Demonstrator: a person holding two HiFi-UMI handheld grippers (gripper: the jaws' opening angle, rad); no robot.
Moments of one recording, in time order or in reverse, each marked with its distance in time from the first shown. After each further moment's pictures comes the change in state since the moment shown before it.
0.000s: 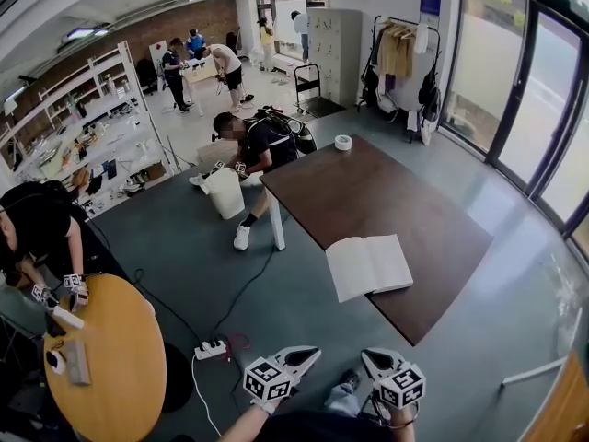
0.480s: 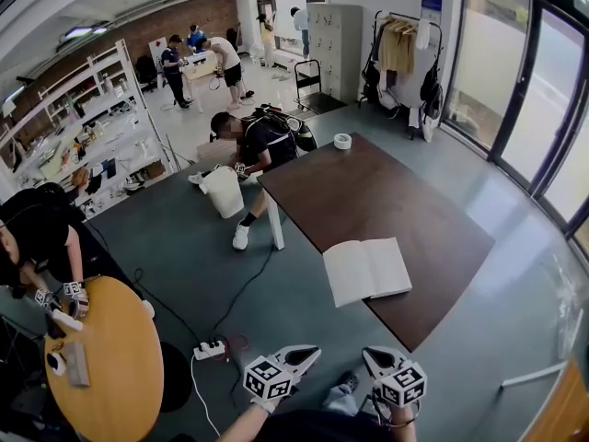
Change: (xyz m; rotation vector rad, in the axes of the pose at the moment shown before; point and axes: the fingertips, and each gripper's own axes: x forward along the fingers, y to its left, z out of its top) left arm 0.027 0.015 0.015 -0.010 0.017 0.006; right arm 0.009 -0.034 0.014 0.007 0.002 0.004
